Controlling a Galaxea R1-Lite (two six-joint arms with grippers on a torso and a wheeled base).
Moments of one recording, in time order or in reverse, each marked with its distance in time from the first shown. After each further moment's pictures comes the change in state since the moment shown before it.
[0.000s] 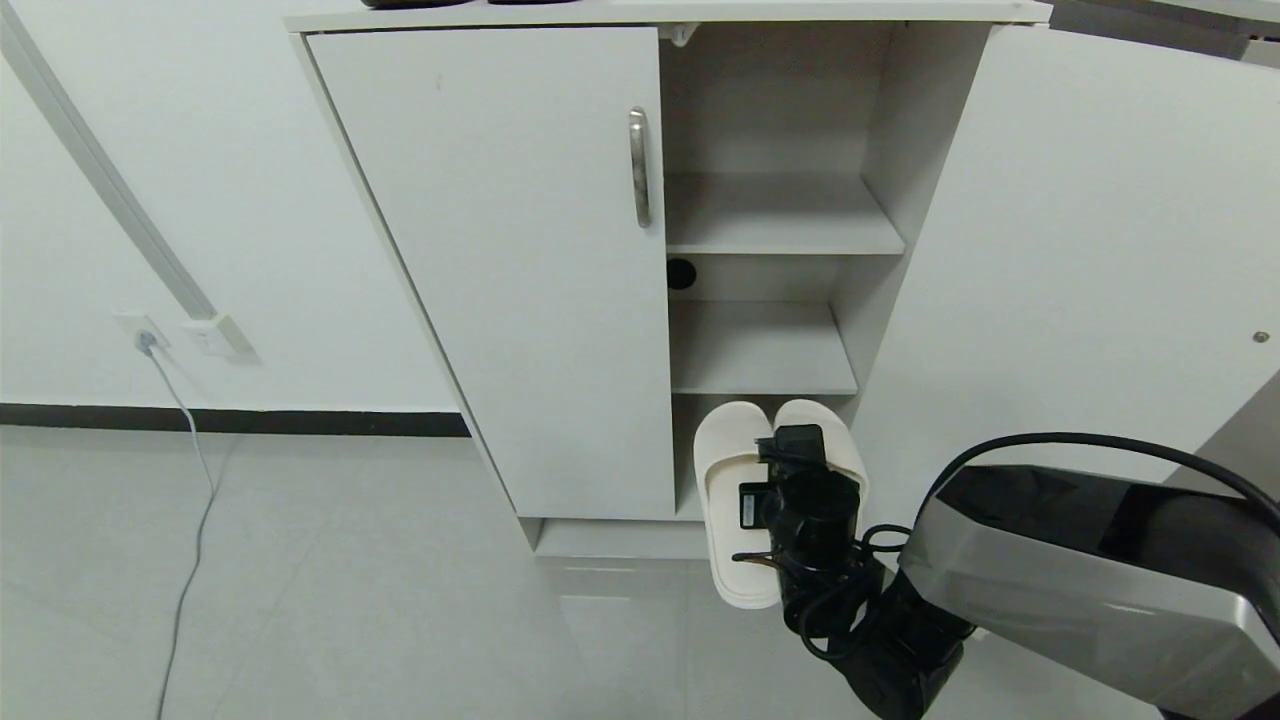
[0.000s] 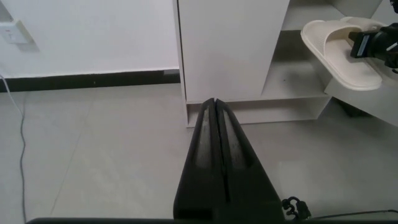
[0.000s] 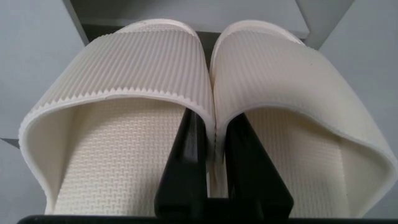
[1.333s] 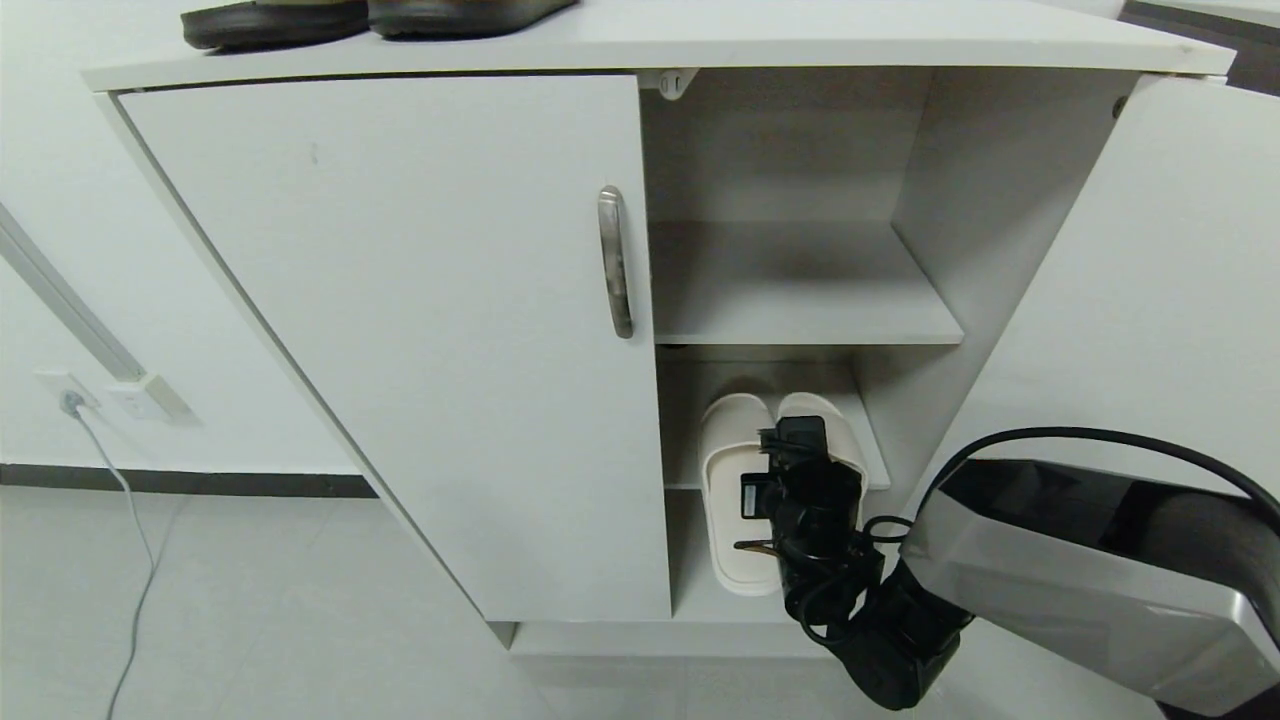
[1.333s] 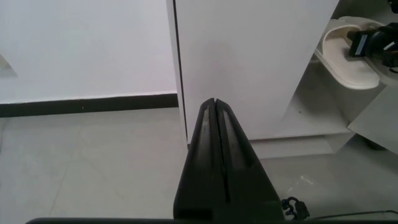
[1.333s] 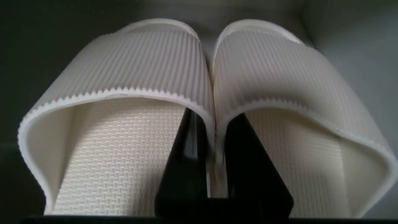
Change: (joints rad) left arm 0.000 0.000 0.000 0.000 0.001 -0.006; right arm -0.021 0.010 -0.040 0.013 0.019 0.000
